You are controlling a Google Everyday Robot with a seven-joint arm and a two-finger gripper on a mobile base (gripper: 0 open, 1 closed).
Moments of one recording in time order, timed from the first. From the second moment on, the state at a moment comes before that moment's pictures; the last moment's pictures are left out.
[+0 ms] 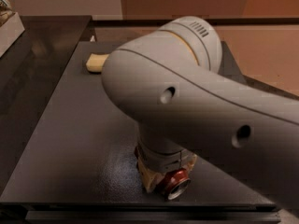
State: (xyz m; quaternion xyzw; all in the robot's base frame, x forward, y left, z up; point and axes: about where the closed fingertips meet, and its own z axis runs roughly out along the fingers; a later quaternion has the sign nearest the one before) arm 0.325 -0.037 0.836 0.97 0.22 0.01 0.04
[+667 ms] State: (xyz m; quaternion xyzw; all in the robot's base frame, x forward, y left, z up) arm 0.344 -0.014 0.882 0.99 0.10 0.03 -0.02
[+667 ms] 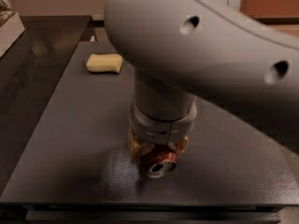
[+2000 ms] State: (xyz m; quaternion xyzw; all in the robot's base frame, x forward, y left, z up) arm 0.383 0.007 0.931 0.93 -0.27 0.06 -0.24
